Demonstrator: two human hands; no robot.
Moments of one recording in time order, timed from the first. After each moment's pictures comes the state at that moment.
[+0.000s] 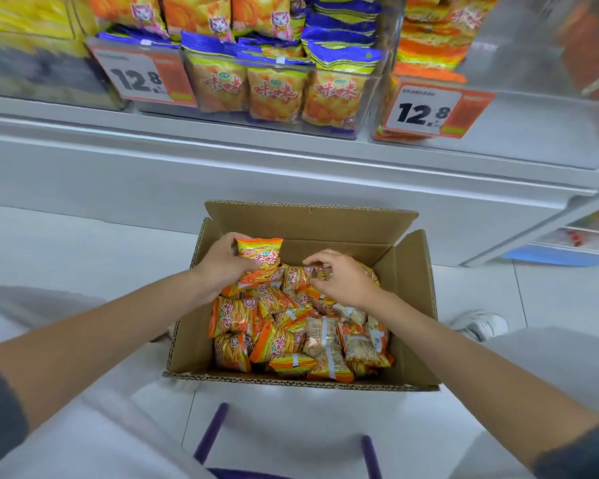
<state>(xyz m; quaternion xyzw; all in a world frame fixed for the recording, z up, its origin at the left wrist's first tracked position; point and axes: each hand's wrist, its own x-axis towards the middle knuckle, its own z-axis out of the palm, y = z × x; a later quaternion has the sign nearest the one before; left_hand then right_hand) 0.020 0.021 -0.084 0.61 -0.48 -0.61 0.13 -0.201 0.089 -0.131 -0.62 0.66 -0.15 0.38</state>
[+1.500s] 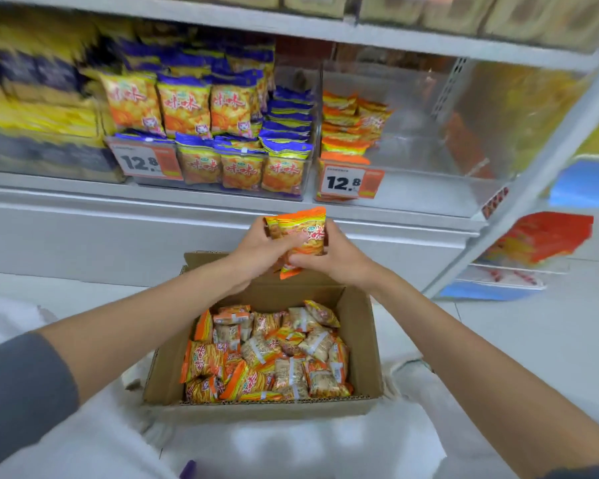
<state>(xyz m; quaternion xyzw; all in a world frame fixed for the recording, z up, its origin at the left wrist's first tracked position) -0.077 0.042 0.033 0.48 -0.57 -0.61 0.26 -0.240 0.096 0.025 -0.52 0.62 -0.35 0.47</state>
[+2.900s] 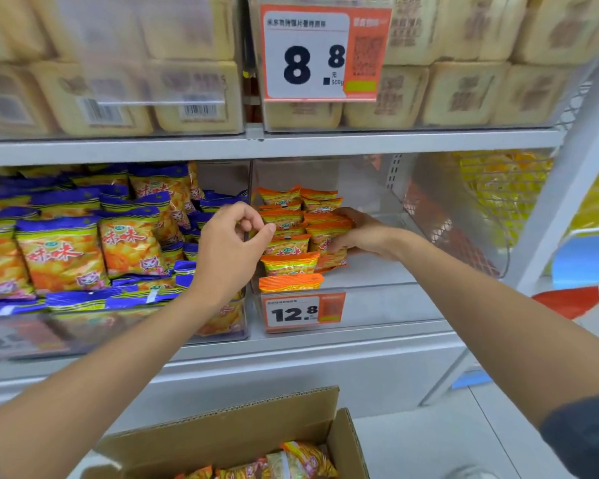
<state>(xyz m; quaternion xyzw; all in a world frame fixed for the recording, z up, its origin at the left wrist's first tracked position) -0.202 -0.108 0.103 0.36 -0.76 -0.28 0.46 -0.450 -0.079 0.085 -0.43 0.70 -0.37 0.43</state>
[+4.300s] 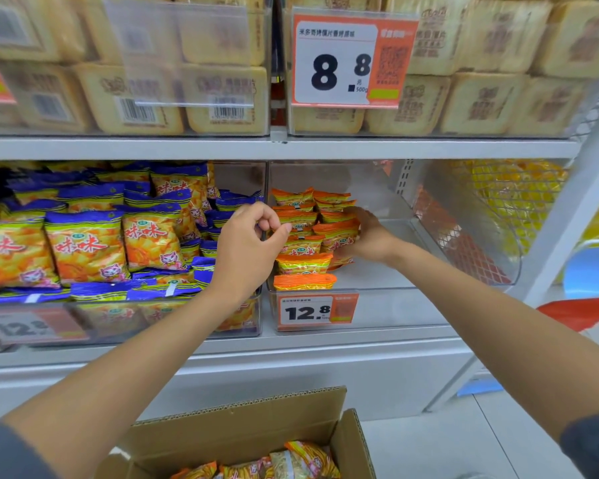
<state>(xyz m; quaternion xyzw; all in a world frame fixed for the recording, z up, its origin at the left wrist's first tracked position) -0.202 -0.106 0.102 0.36 -0.77 -0.26 0.46 -0.443 -0.088 0.072 -0.51 0.77 -0.31 0.24</state>
